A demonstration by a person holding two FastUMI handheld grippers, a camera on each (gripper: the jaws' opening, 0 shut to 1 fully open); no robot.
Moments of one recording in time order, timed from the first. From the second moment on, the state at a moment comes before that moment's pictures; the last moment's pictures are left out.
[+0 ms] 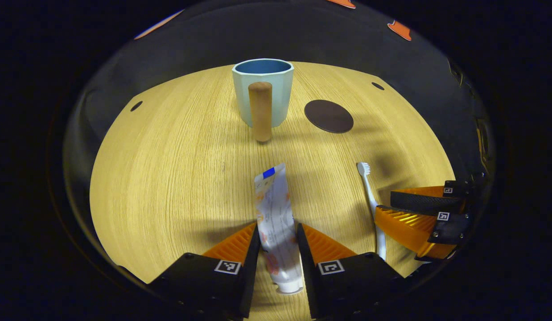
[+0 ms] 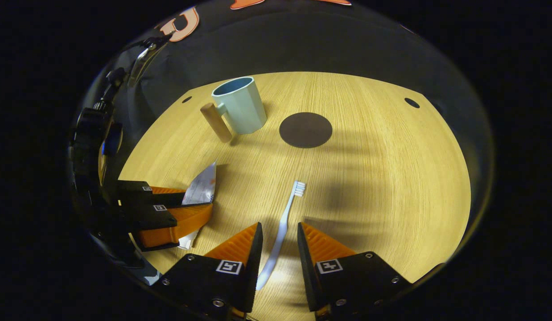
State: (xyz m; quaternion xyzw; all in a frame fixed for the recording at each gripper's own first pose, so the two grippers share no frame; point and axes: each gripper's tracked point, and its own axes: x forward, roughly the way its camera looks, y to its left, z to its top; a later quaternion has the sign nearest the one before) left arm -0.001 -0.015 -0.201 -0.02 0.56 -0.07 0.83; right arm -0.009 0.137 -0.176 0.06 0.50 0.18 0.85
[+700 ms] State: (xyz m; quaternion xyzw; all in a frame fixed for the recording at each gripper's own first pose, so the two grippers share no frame) left arm -0.002 -0.018 -0.203 -0.08 0.52 -0.10 0.84; right arm 0.001 0.138 -0.187 0.10 0.48 0.16 0.85
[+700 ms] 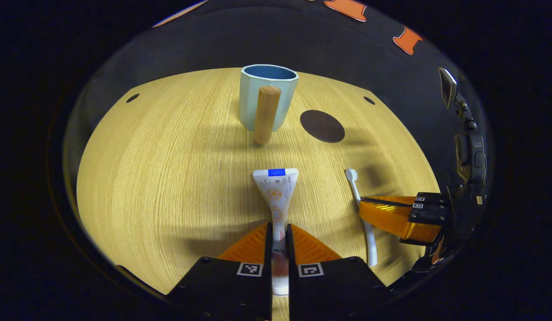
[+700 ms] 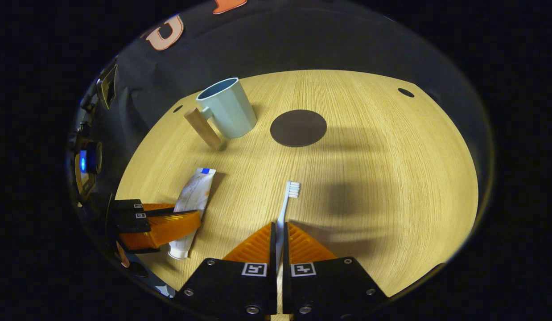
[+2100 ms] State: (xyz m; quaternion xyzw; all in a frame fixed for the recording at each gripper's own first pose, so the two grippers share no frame) left arm 0.042 -0.012 -0.205 -0.03 0.25 -0.08 0.96; right arm 0.046 0.113 -0.059 0.11 0.20 0.16 0.96
